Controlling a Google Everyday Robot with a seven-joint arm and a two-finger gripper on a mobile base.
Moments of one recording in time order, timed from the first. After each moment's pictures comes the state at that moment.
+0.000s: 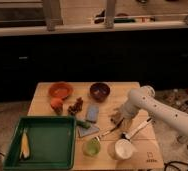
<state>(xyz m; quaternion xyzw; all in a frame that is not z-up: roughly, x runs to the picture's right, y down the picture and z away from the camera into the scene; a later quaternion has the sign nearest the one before) 0.181 0.189 0.850 -0.30 -0.17 -0.11 0.93</state>
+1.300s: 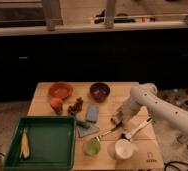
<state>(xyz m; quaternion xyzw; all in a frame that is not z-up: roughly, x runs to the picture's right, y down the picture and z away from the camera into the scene) 0.198 0.180 0.862 -0.29 -0.17 -0.12 0.93</state>
